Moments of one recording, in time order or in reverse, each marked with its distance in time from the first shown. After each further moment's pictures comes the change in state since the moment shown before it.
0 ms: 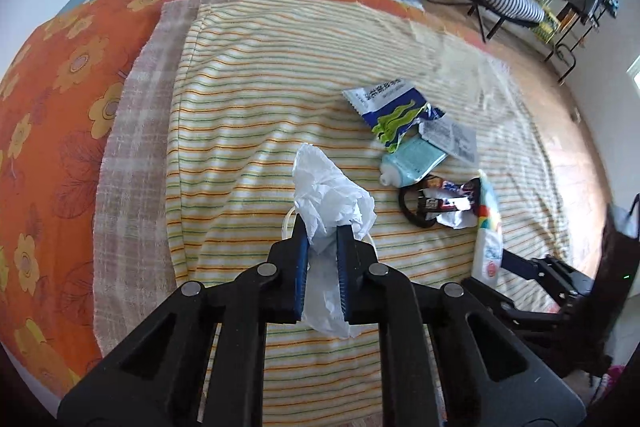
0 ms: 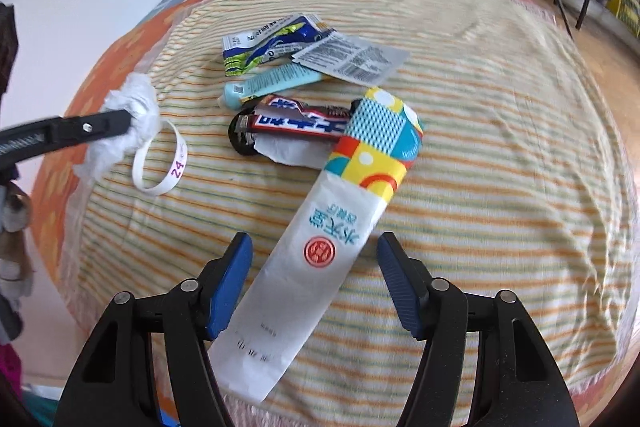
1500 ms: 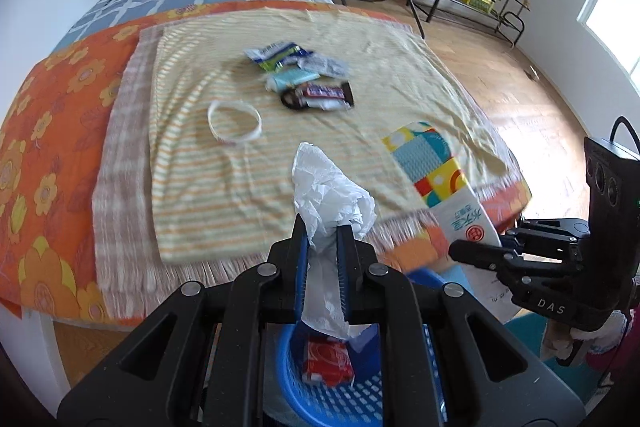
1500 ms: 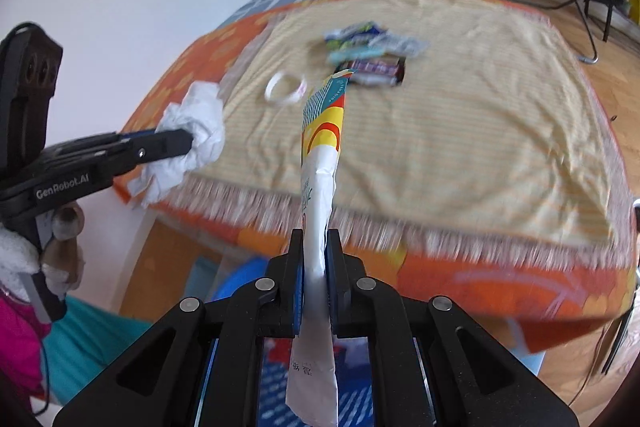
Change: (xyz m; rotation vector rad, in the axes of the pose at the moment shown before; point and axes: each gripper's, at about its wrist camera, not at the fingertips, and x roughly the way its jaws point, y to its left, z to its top) left arm -0.112 -0.083 -0.152 0.201 -0.076 -0.057; right arm -0.123 0.009 -0.131 -0.059 -0.056 0.248
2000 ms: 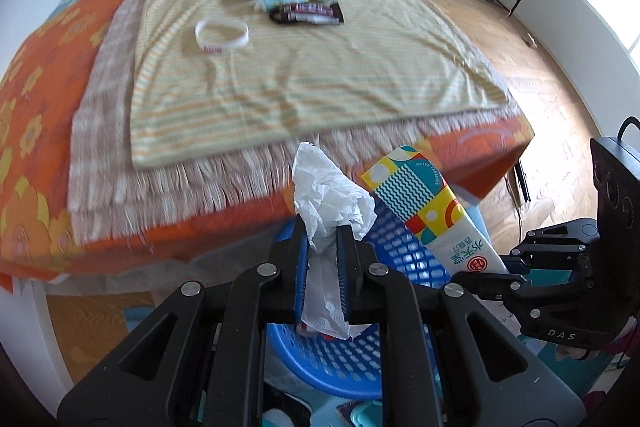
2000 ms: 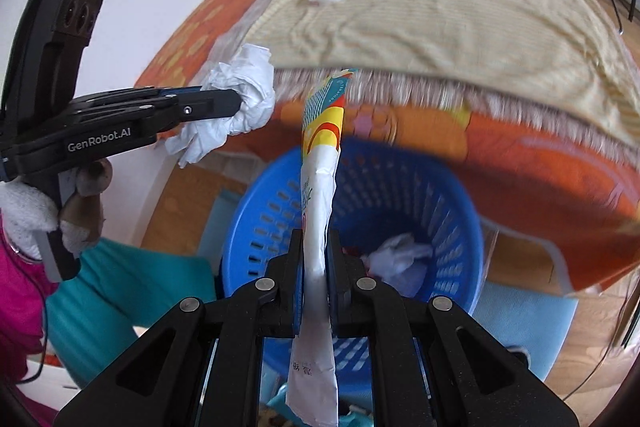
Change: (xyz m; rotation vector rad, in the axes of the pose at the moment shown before) left arm 0.021 -0.006 -0.072 0.018 0.124 -0.011; right arm 0.019 0.022 -0.080 -0.019 0.159 0.071
